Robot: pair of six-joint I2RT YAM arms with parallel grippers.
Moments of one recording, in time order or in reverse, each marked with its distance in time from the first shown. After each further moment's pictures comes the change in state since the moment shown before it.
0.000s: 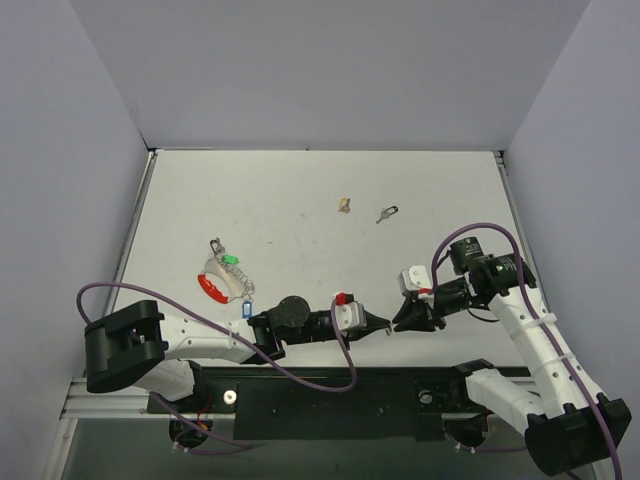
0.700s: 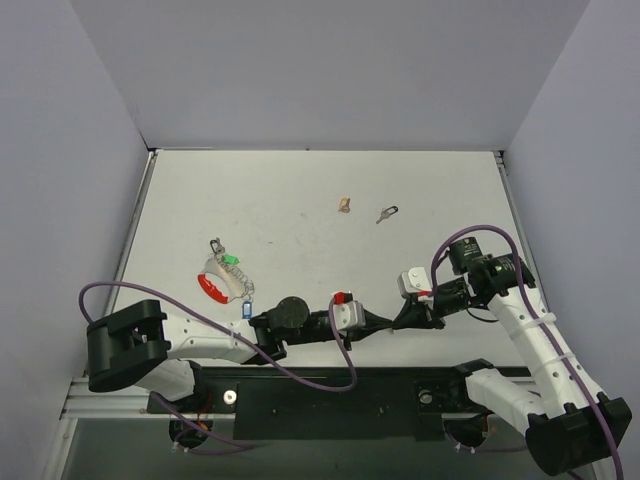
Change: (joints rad) left arm -0.005 0.010 0.000 0.046 0.003 -0.023; right arm 0.016 0.001 -0.004 0.007 0.000 -0.023
